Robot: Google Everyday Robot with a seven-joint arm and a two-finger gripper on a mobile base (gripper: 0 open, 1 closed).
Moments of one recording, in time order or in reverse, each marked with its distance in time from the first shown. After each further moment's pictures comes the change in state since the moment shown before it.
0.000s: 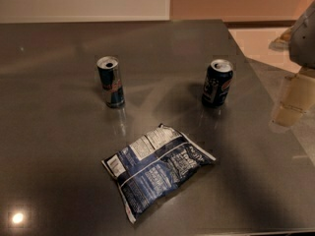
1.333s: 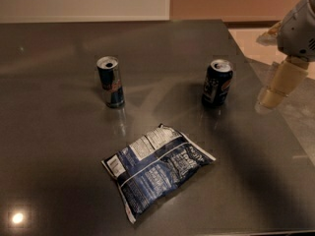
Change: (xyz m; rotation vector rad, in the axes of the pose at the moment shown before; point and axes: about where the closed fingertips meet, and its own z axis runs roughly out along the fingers) arm -0.011 -0.042 0.025 -0.019 -0.132 -0.002
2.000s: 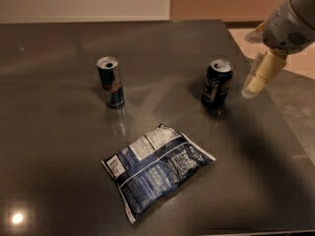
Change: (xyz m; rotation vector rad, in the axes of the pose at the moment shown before) arm -0.002 -0.054 0.039 -0.042 -0.089 0.027
